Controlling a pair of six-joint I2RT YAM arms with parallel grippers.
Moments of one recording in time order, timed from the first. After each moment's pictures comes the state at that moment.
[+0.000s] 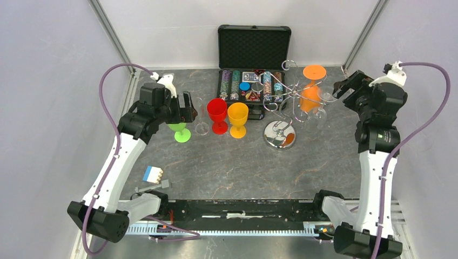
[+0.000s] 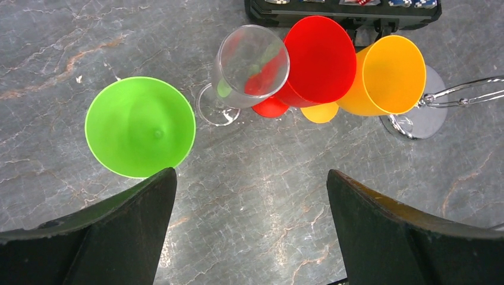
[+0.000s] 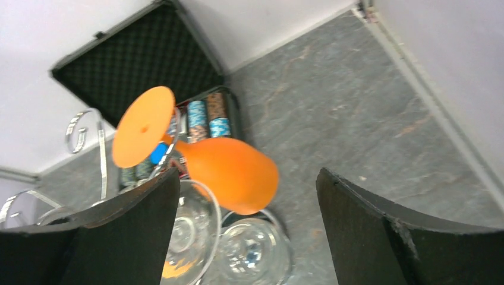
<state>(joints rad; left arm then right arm) -0.29 1.11 1.23 -0.76 0.05 -0.27 -0.22 0.96 1.24 -0.52 -0.05 0.39</state>
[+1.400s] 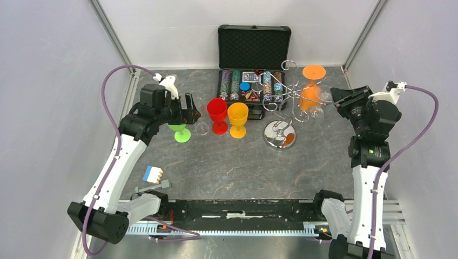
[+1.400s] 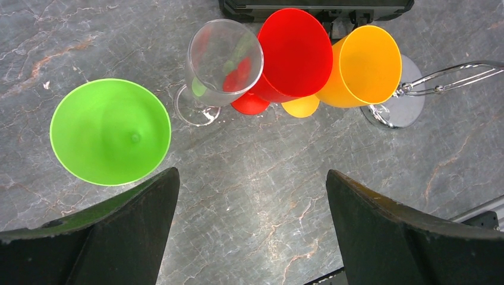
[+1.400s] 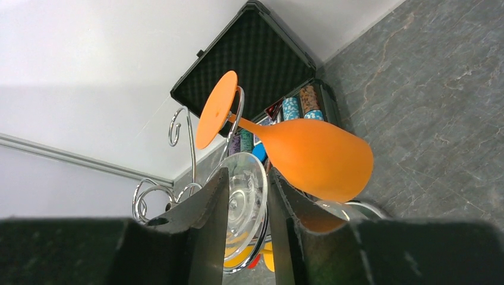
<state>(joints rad) -0.29 1.10 1.20 -0.73 0.13 -0.27 -0.24 0.80 0.99 -0.27 -0.25 0.82</state>
